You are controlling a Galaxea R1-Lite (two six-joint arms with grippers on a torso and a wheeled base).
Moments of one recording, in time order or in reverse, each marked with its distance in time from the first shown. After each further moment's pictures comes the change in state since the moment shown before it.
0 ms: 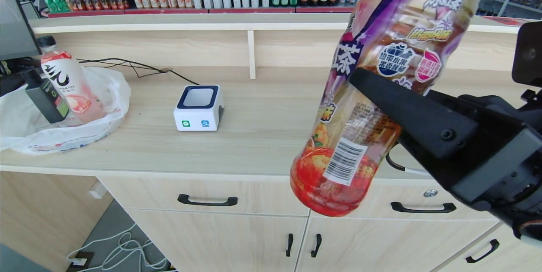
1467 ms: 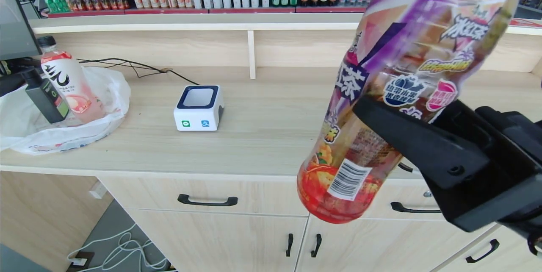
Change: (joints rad) left arm 0.000 0.000 0.000 0.000 0.000 0.000; right arm 0.003 -0.024 0.038 0.001 0.057 -0.218
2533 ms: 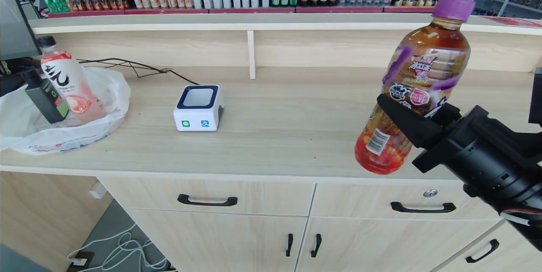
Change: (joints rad) left arm 0.000 0.000 0.000 0.000 0.000 0.000; right arm -0.232 -0.007 0.140 0.023 -0.371 -0.234
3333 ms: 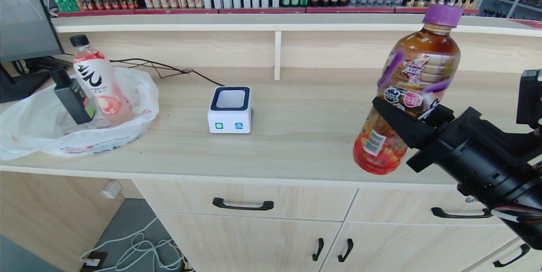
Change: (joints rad) left arm 0.000 0.000 0.000 0.000 0.000 -0.003; right arm -0.006 0.020 -0.001 -0.001 0.006 -0.005
